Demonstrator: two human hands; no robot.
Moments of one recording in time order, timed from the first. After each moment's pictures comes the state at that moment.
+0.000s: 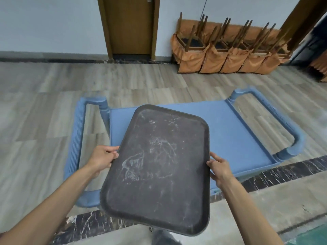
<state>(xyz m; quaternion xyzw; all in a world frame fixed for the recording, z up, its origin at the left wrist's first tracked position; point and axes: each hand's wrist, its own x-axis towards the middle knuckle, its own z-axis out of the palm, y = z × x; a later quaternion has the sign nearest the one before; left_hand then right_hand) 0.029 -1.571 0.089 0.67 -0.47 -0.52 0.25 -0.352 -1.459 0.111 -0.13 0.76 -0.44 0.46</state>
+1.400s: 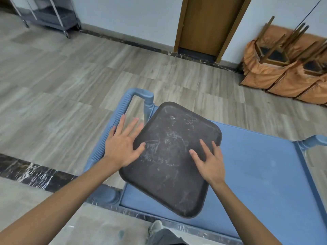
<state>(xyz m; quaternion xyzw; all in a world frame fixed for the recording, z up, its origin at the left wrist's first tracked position) 0.035 -1.606 0.101 0.72 -0.69 -0.03 0.06 -0.285 -1.641 0.079 -0.64 0.72 -0.12 0.25</state>
